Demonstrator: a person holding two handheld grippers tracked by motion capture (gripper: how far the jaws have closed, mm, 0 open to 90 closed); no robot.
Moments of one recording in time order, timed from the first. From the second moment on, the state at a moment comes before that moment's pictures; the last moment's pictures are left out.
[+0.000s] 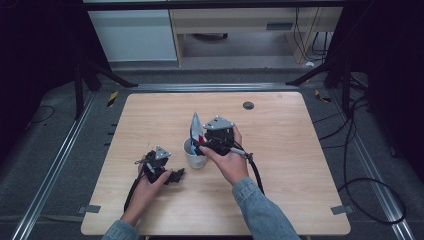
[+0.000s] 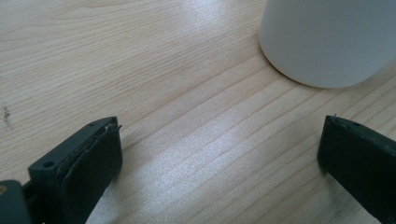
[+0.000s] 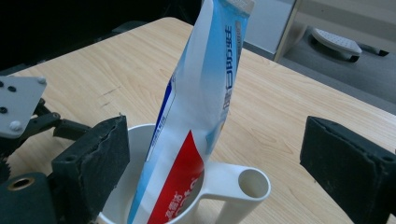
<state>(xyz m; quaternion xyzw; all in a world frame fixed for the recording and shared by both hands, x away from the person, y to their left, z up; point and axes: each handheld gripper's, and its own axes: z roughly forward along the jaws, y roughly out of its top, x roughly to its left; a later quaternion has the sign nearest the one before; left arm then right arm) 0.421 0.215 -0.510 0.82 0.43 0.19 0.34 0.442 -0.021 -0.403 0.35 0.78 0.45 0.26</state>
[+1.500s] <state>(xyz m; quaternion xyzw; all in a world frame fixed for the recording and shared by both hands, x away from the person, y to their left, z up) 0.422 0.215 -0.510 0.82 0.43 0.19 0.34 0.430 -0.172 -0.431 0.44 0.77 0.38 0.26</state>
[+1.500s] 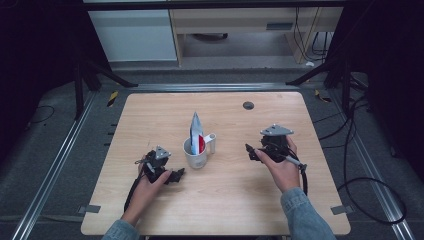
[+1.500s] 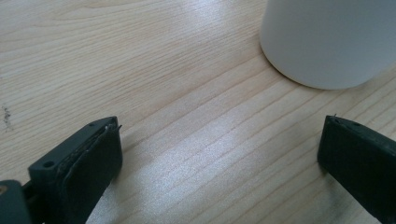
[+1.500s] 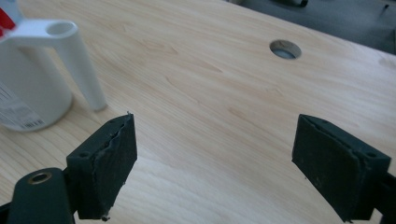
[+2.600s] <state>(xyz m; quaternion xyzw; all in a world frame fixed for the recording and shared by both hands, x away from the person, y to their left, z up) 0.422 0.214 -0.510 0.82 0.43 0.19 0.34 0.433 -0.223 -0.504 0.52 0.76 0.33 0.21</state>
